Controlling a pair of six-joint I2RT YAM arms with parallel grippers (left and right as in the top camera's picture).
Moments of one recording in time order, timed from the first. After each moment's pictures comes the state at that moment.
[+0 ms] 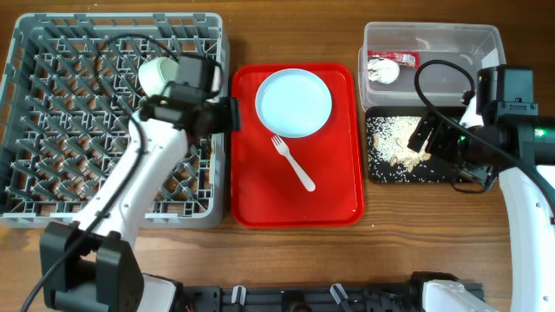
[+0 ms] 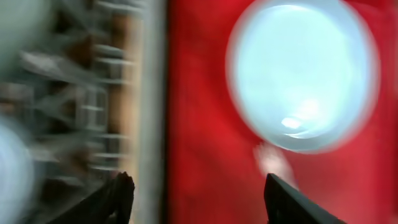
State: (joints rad) left arm -0.30 1.59 1.21 -0.70 0.09 -0.39; right arm -0.06 1.28 1.38 -1.37 -0.08 0.40
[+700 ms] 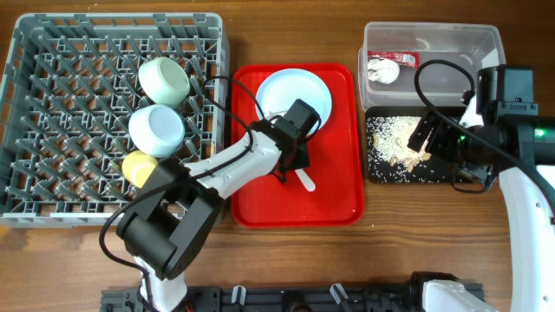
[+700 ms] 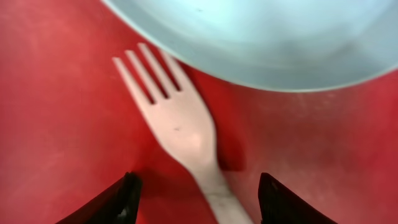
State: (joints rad) left arm -0.69 1.93 1.21 -0.60 -0.06 -0.83; right arm -0.06 1.28 1.38 -1.36 -0.08 0.40
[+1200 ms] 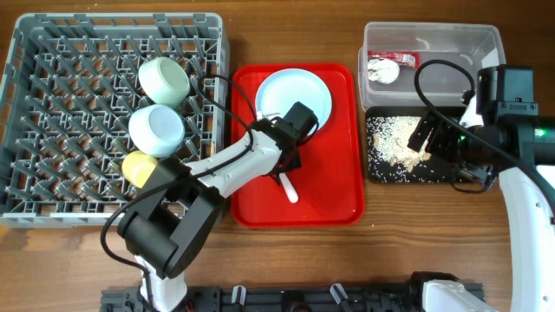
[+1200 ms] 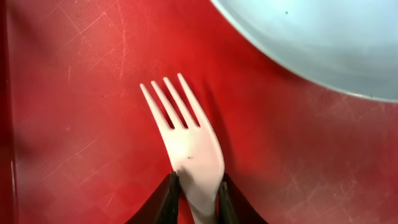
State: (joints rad) left arm -0.69 1.94 1.22 -0.68 -0.15 -0.86; right arm -0.06 1.28 1.38 -1.36 -0.08 0.40
